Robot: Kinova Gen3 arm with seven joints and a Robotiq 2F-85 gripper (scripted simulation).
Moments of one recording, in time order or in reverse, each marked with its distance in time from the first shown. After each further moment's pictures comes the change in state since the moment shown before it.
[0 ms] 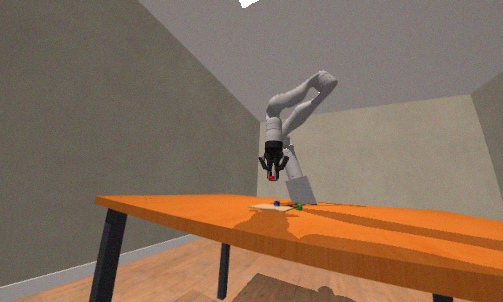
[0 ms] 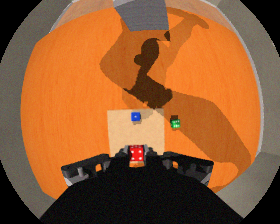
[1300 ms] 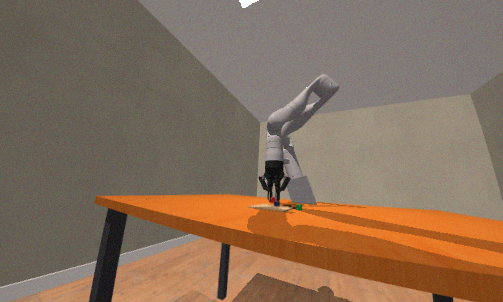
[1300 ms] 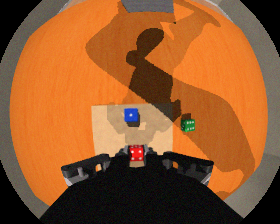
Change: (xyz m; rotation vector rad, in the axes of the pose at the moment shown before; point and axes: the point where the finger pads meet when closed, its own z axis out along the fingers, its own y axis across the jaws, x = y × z) arm -0.003 0.006 0.083 -0.009 -0.011 -0.007
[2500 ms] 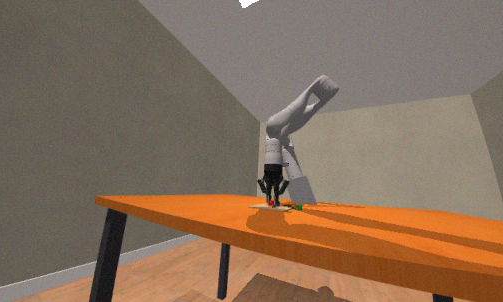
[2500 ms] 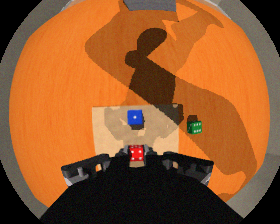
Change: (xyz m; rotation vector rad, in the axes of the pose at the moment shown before) arm 0.003 -0.006 0.013 0.010 0.011 0.005
